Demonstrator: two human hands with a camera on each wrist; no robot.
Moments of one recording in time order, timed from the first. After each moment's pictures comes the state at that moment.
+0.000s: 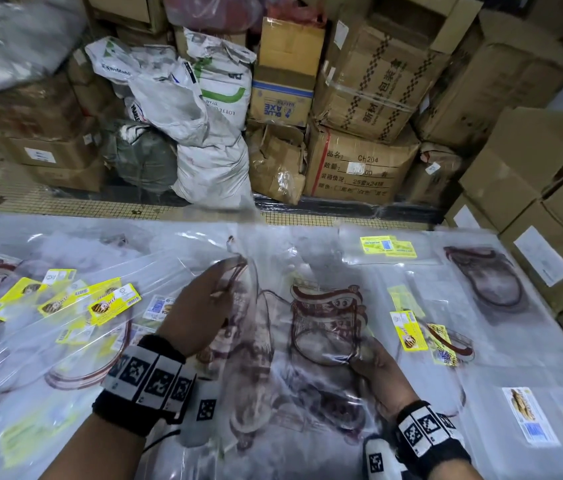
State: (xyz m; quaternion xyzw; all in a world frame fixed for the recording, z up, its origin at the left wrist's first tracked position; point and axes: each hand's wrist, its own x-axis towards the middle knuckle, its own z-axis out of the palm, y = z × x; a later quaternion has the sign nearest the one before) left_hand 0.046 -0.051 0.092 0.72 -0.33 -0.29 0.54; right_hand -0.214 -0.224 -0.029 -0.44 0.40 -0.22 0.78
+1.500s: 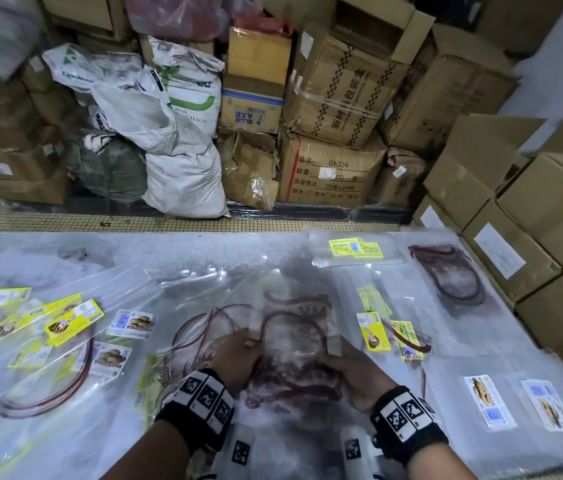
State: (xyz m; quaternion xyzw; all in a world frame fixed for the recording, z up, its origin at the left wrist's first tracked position) left_hand -0.028 -0.104 0.007 0.78 -0.27 -0.38 0.43; right_hand -0.209 -0.230 0.002 -0.37 0.42 -0.14 0.82
